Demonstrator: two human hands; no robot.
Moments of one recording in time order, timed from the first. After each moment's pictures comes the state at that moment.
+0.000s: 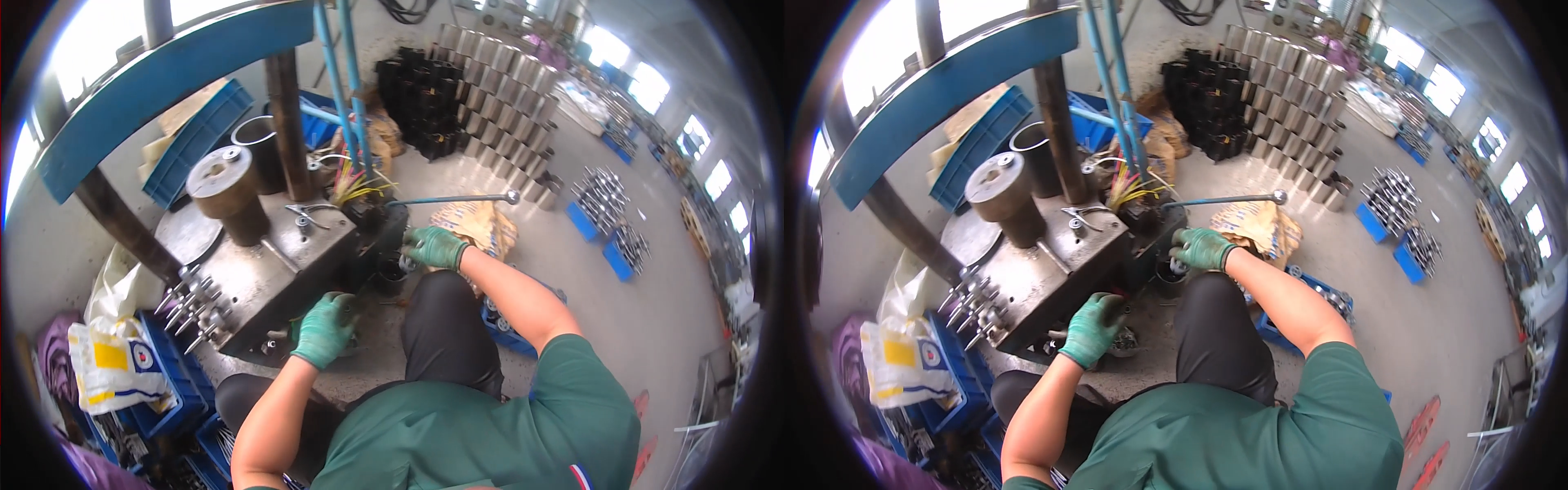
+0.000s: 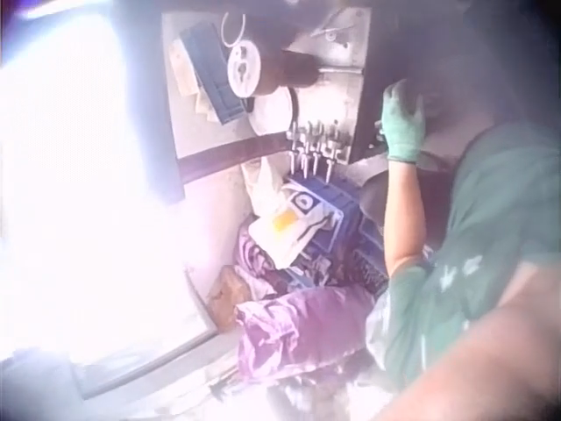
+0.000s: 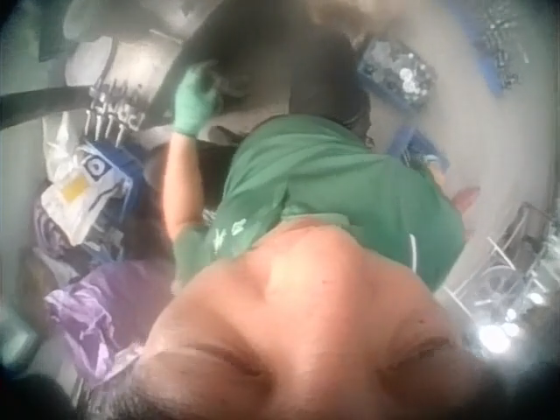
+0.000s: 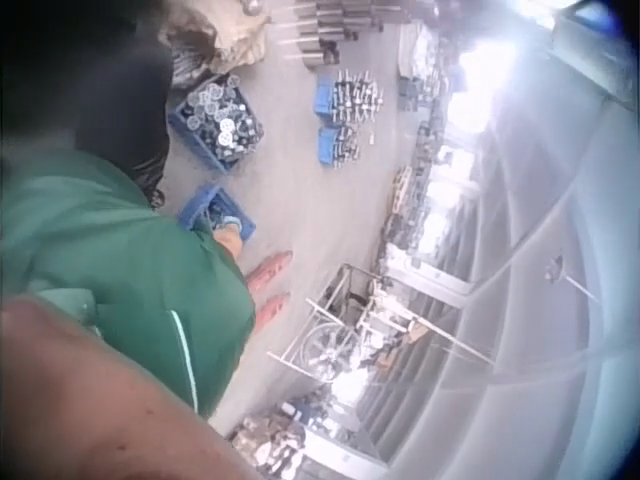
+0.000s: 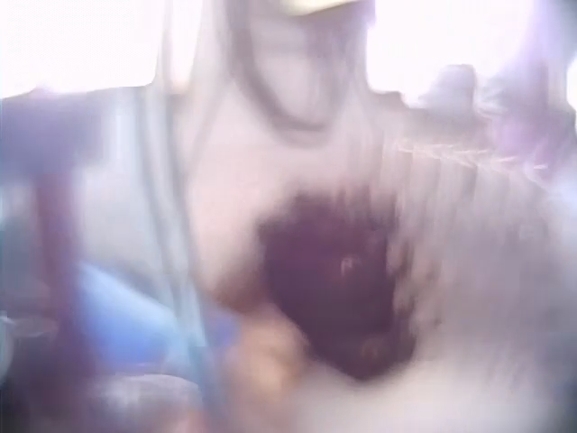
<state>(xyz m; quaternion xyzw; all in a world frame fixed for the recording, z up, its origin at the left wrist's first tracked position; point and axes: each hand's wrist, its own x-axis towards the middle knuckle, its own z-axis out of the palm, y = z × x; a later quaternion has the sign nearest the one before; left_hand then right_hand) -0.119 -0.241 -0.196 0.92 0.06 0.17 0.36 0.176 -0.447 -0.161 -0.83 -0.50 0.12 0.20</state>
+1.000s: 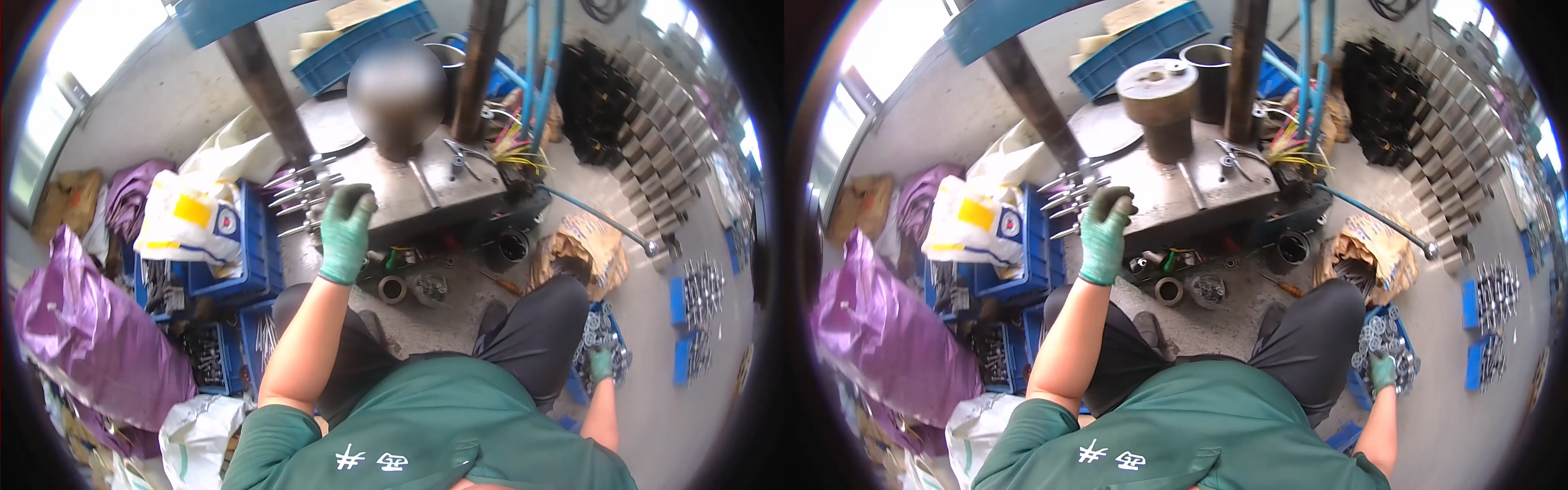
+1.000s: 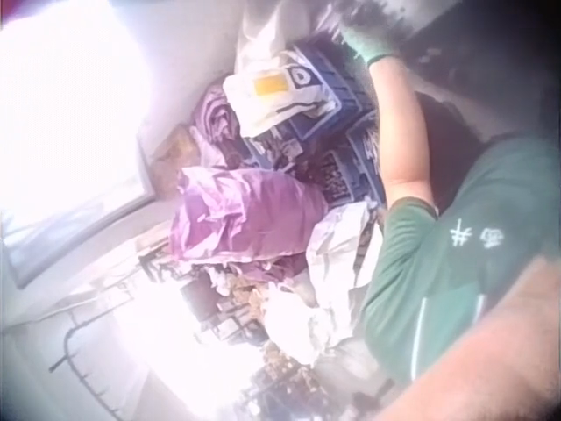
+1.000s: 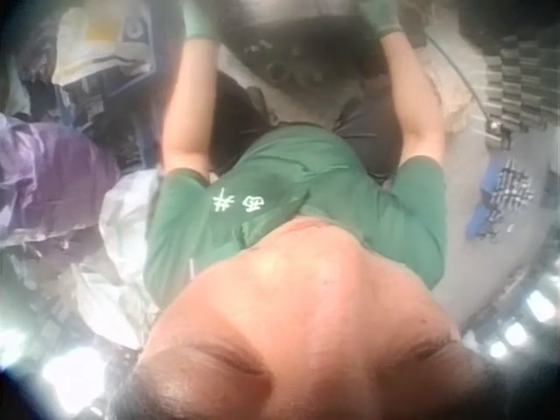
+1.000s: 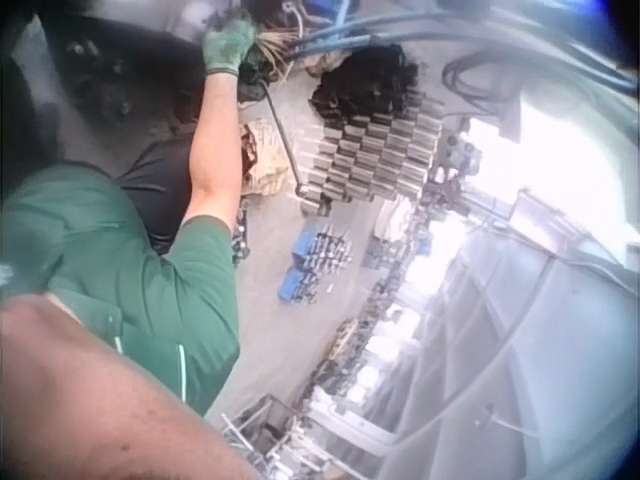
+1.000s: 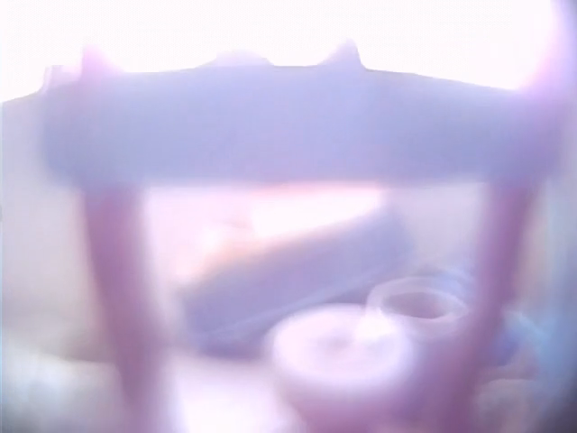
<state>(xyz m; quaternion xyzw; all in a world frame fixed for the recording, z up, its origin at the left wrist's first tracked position) -0.187 -0.145 -0.149 0.62 0.26 0.46 0.58 0.155 -0.806 -0.332 -0.94 -0.01 0.21 0.28</state>
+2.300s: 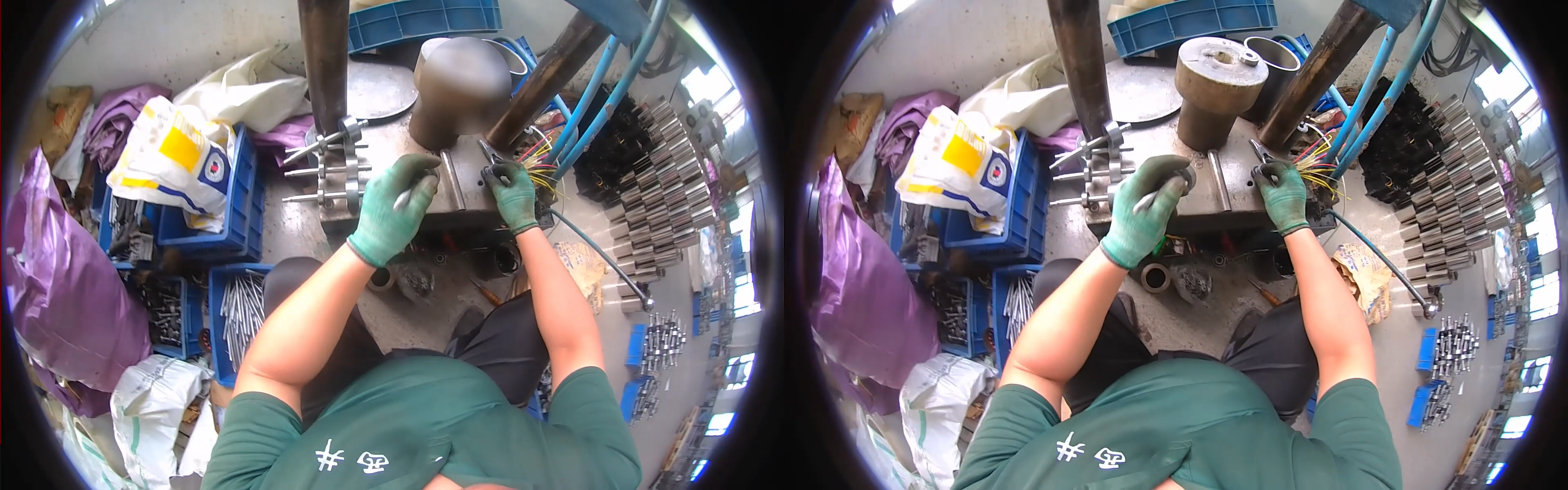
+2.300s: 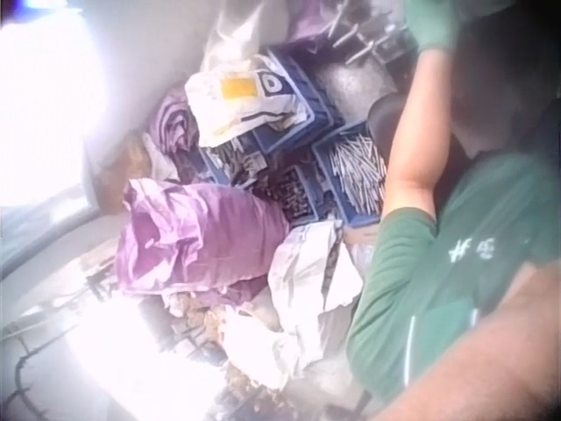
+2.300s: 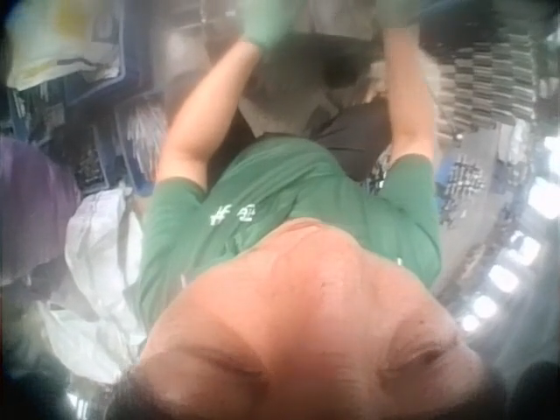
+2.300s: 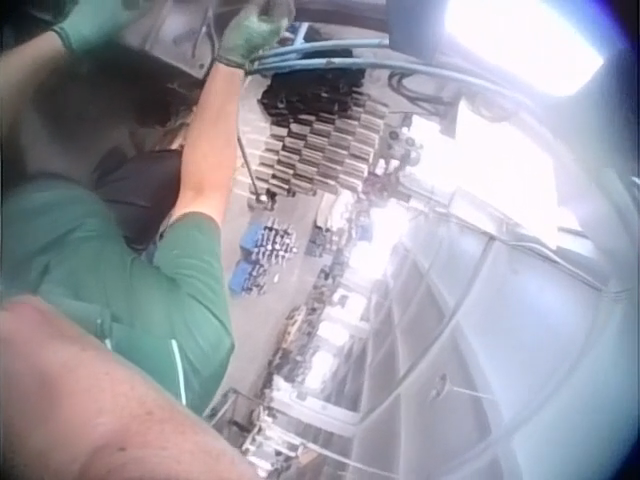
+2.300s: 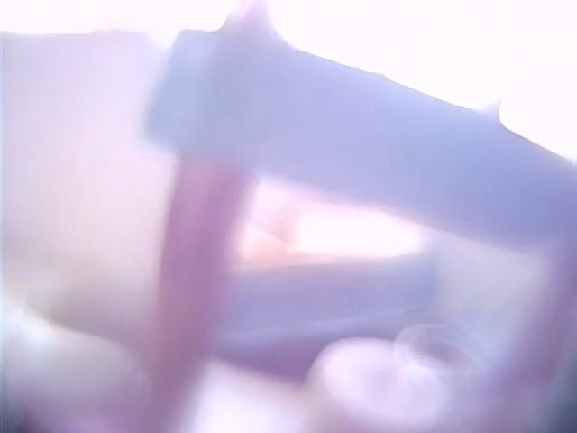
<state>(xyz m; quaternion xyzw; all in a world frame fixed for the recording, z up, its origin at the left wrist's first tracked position) -0.179 -0.138 -0.128 0.68 0.18 0.50 0.51 0.135 -0.206 -0.215 -0.72 -0.53 0.00 0.44</state>
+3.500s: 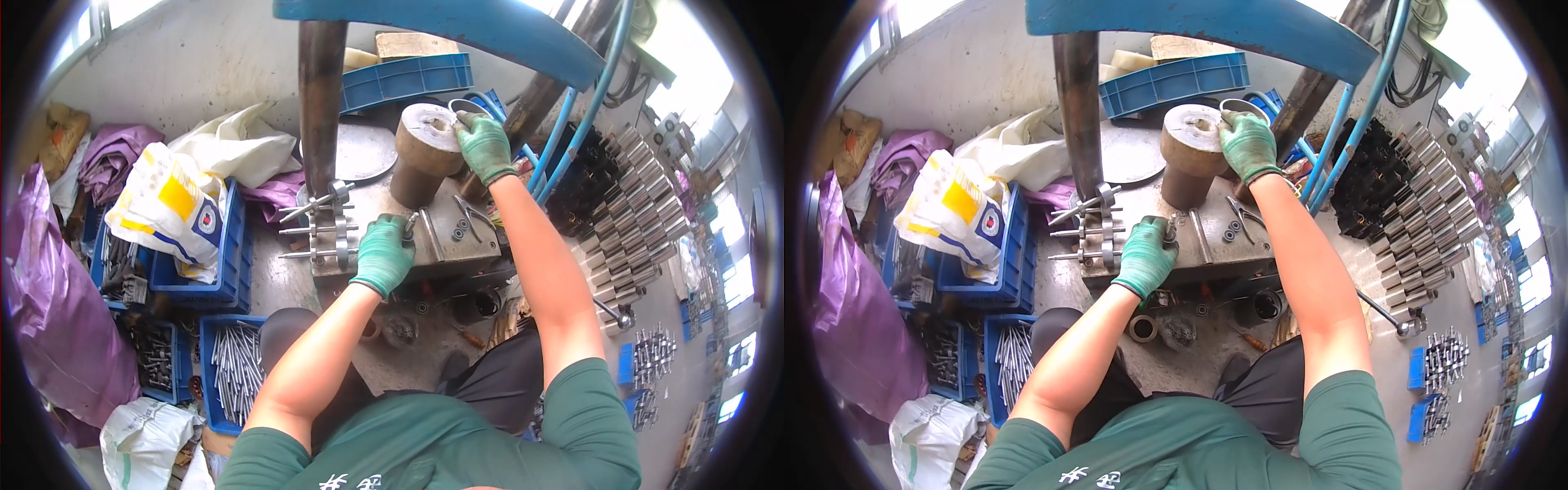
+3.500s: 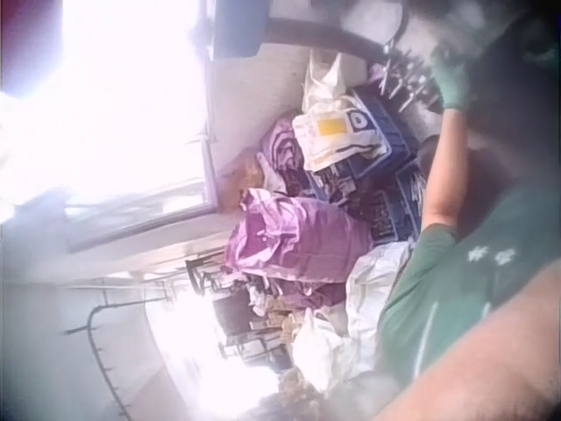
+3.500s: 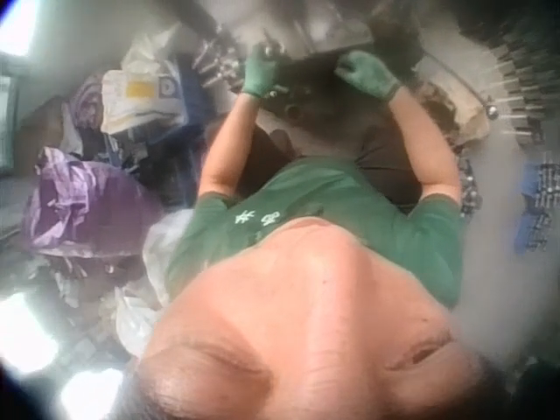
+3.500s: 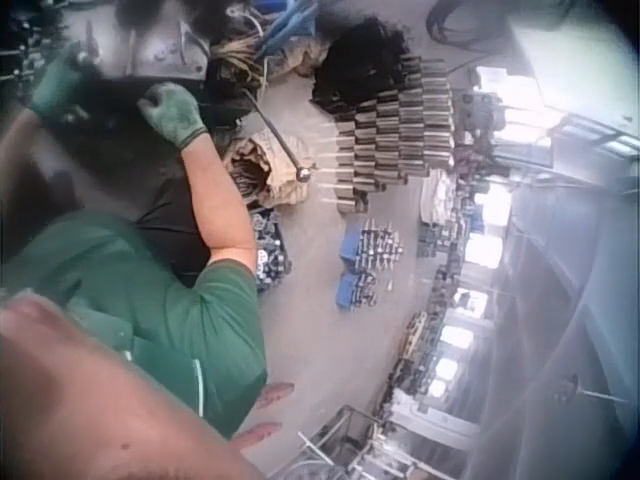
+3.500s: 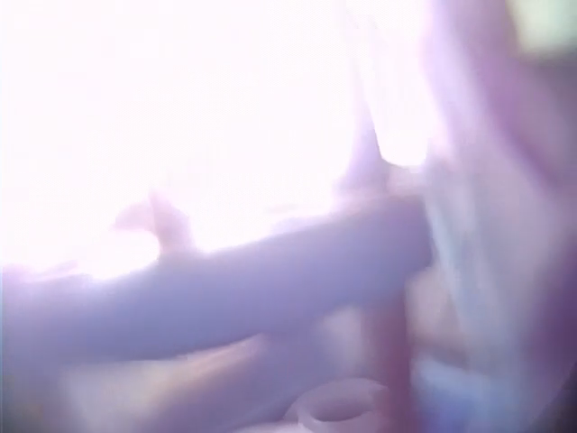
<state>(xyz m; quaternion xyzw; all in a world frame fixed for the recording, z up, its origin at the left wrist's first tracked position) -0.142 -0.112 -0.175 0.82 0.38 0.32 0.29 0.112 -0.073 -0.029 -0.72 -0.59 -0.20 0.31</state>
